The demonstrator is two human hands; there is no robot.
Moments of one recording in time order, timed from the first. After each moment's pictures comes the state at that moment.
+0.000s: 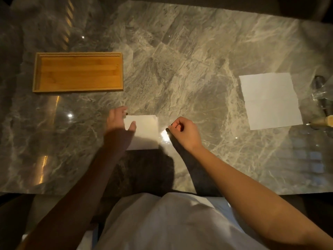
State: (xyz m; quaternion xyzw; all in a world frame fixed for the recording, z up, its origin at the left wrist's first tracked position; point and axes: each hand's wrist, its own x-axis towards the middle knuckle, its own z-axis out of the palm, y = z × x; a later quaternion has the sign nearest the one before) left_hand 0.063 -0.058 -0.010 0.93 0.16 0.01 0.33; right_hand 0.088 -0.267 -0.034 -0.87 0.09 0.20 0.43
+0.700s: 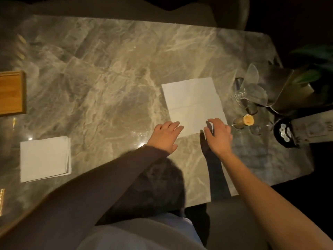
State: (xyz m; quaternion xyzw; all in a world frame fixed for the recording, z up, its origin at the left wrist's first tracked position) left_hand 0.128 -0.402 -0.040 0.93 -0.29 -0.19 0.15; right_hand 0.112 -0.615 -0.029 -0.96 0.17 0.07 0.22
